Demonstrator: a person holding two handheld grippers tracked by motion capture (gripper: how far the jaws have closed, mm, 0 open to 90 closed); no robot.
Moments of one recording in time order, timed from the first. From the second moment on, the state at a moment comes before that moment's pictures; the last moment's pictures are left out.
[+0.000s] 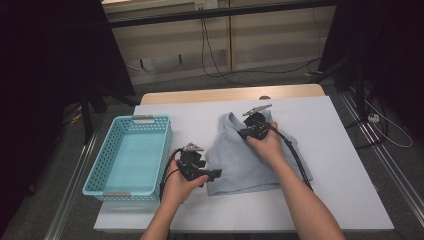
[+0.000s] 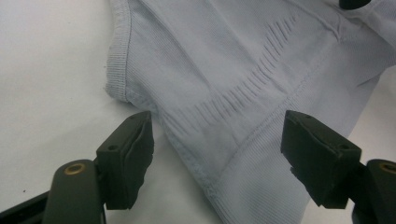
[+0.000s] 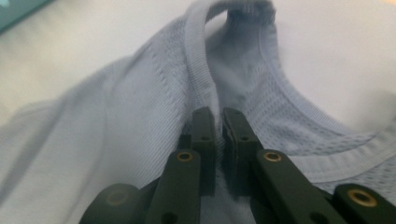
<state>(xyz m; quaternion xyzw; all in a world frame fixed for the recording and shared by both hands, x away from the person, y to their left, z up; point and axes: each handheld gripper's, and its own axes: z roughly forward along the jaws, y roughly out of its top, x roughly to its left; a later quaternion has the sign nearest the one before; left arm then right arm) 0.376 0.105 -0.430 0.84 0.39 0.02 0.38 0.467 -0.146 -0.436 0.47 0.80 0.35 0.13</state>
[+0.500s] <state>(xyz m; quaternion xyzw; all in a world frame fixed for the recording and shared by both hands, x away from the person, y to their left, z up) 0.375 0.107 -0.427 0.83 0.40 0.02 0.38 0.463 -0.185 -0.420 0.51 0.77 0.36 0.16</state>
